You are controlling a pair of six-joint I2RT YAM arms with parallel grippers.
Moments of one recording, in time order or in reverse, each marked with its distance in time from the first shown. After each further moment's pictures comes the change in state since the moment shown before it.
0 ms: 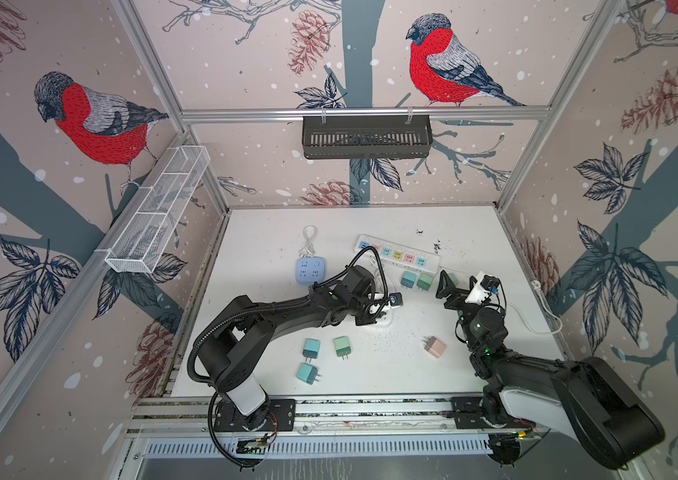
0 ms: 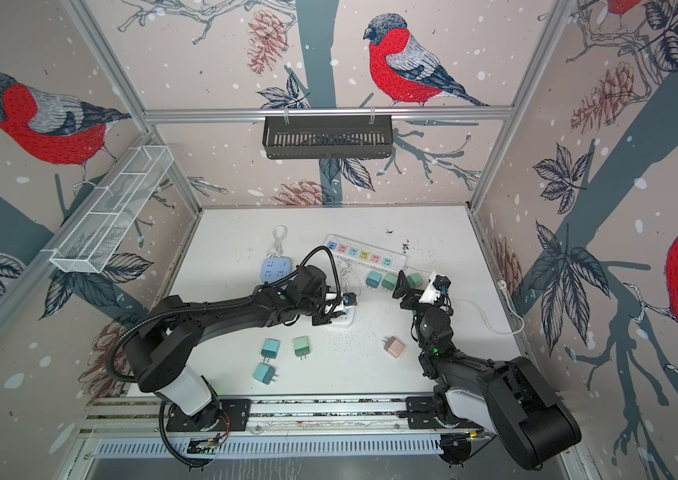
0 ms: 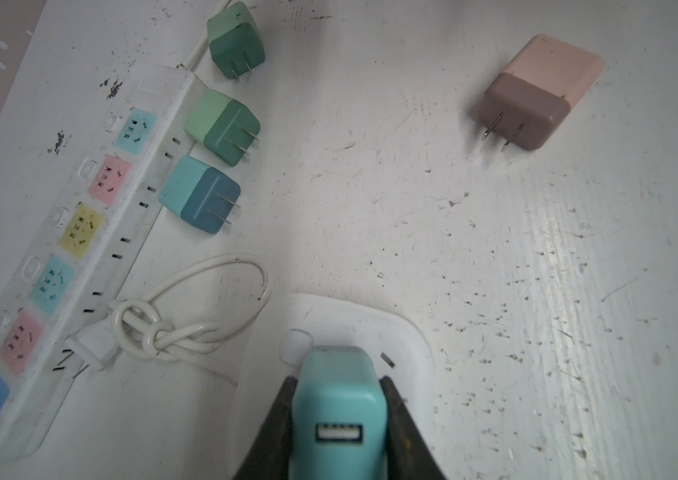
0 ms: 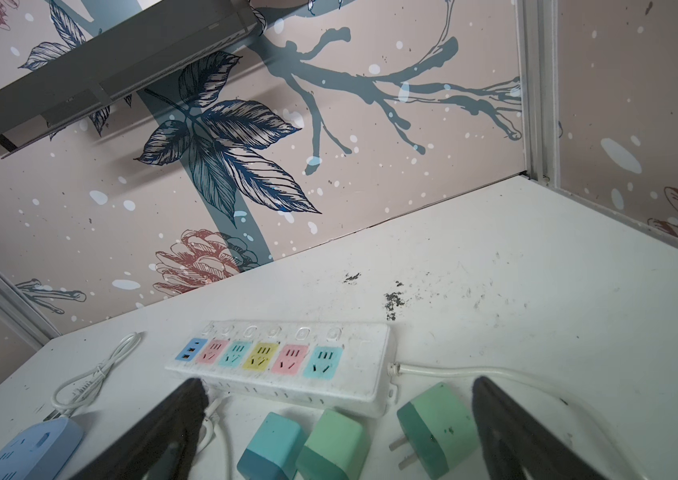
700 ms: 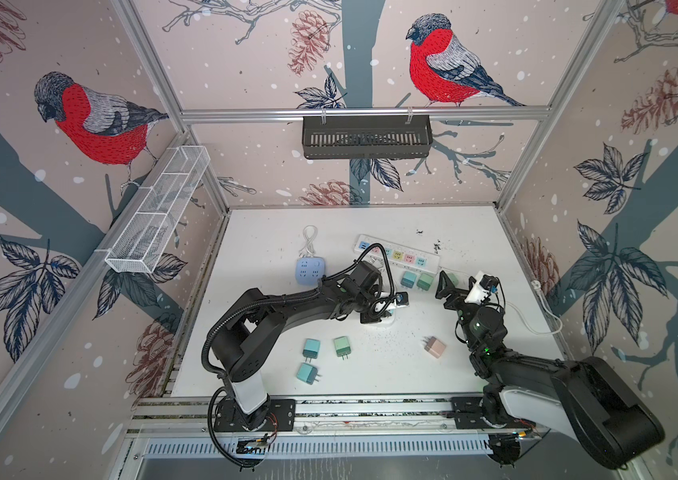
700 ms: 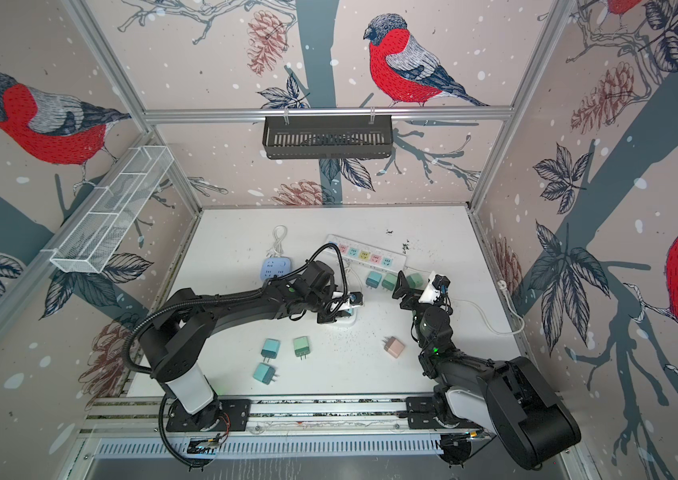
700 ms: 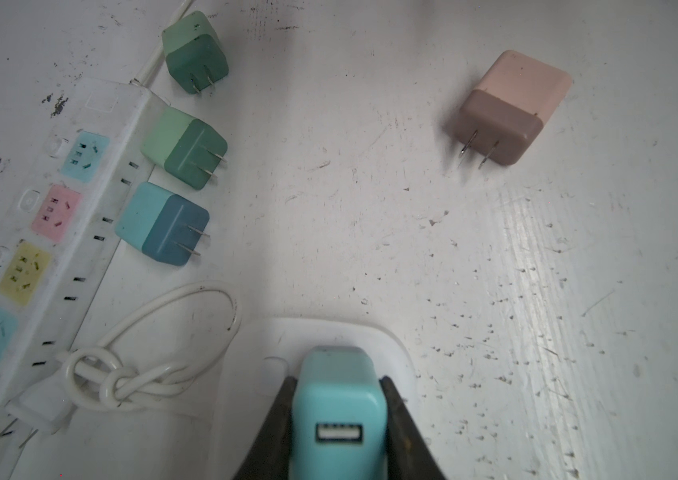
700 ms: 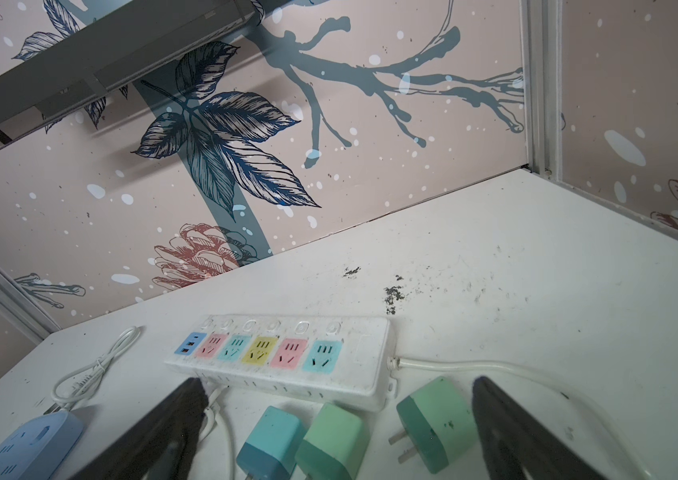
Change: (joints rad) left arm 0.001 0.106 0.138 -0.107 0.068 0.028; right arm -0.006 0.001 0.004 -0.021 -0.006 0.004
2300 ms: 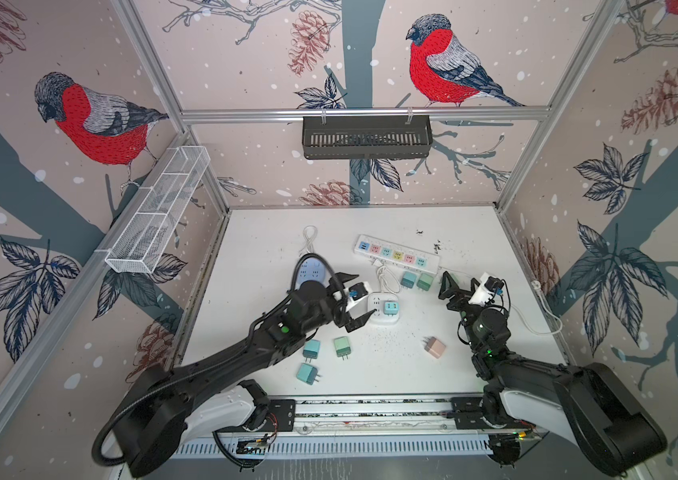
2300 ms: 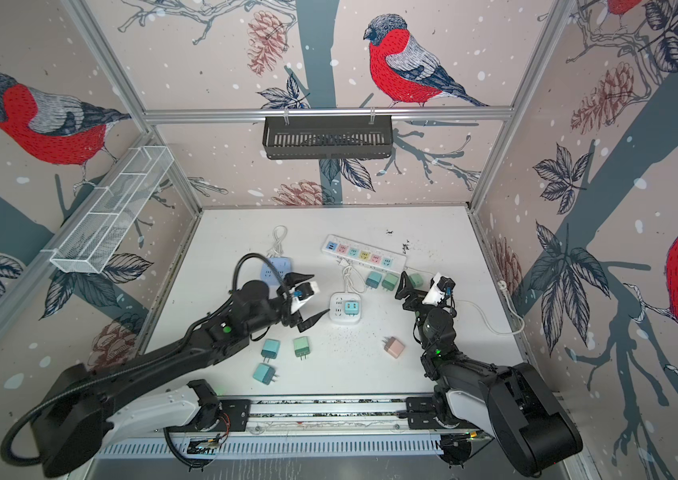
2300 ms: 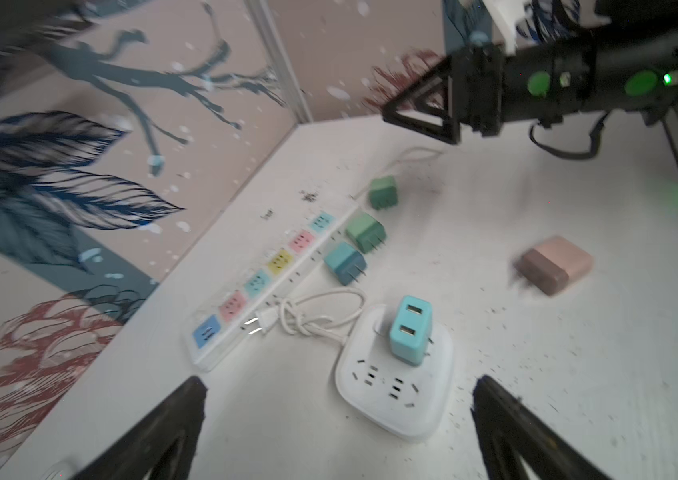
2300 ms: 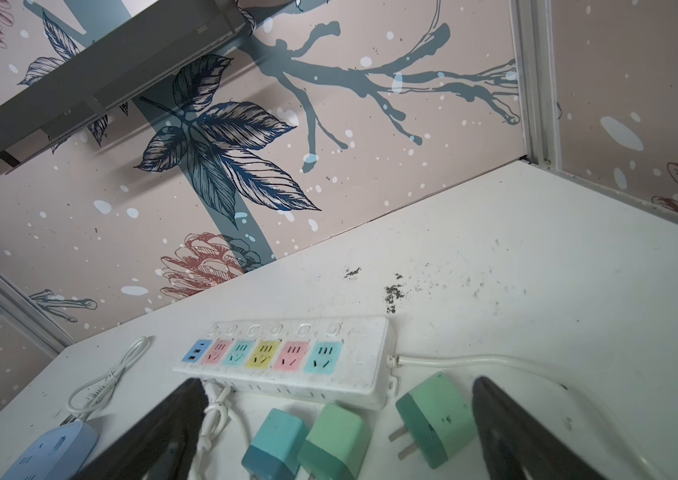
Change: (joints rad) left arm 0.099 -0.767 -0.640 0.564 -0.199 -0.375; right arm -0.049 -0.035 -0.009 -0.014 -0.060 0.053
